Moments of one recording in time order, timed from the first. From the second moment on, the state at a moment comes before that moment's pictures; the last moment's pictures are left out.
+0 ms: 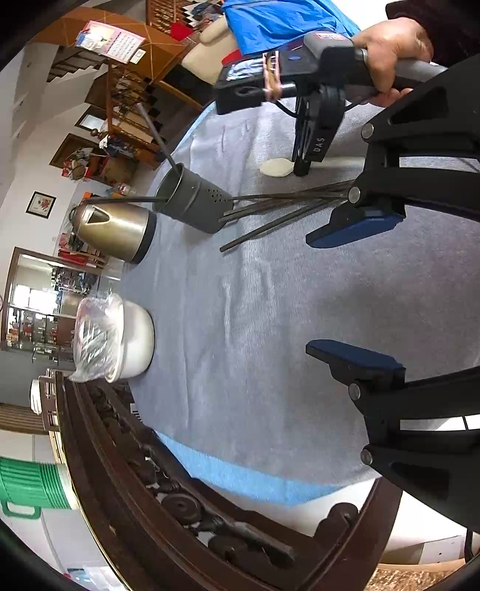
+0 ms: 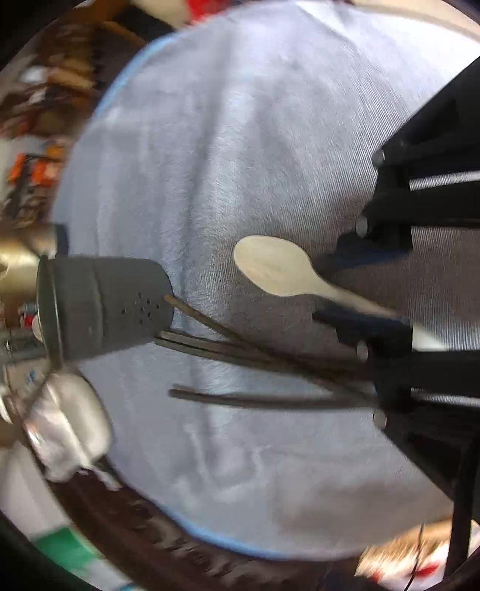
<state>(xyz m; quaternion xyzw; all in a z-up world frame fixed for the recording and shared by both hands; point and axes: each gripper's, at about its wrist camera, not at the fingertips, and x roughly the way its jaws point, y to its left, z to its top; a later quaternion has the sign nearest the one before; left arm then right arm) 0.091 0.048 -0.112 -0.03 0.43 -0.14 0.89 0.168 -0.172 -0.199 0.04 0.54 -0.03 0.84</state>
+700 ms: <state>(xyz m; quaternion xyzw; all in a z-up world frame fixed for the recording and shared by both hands) 0.079 0.039 -0.091 -0.01 0.40 -0.14 0.90 0.077 -0.259 -0.038 0.26 0.31 0.11 0.91</state>
